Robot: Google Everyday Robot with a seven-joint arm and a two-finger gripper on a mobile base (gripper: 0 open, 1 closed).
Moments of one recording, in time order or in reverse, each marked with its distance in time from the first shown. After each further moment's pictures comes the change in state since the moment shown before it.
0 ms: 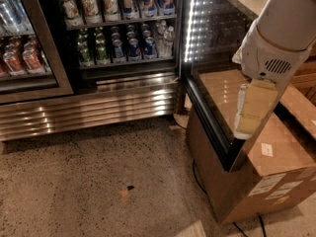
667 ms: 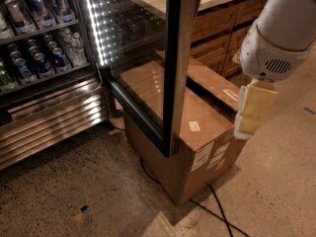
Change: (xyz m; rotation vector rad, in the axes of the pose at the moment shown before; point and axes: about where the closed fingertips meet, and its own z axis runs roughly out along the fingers) arm 0.000 0.000 0.000 0.000 0.000 0.000
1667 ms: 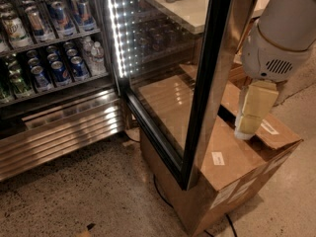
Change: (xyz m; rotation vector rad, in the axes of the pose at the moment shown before) arm 0.000 0.000 0.000 0.000 0.000 0.000
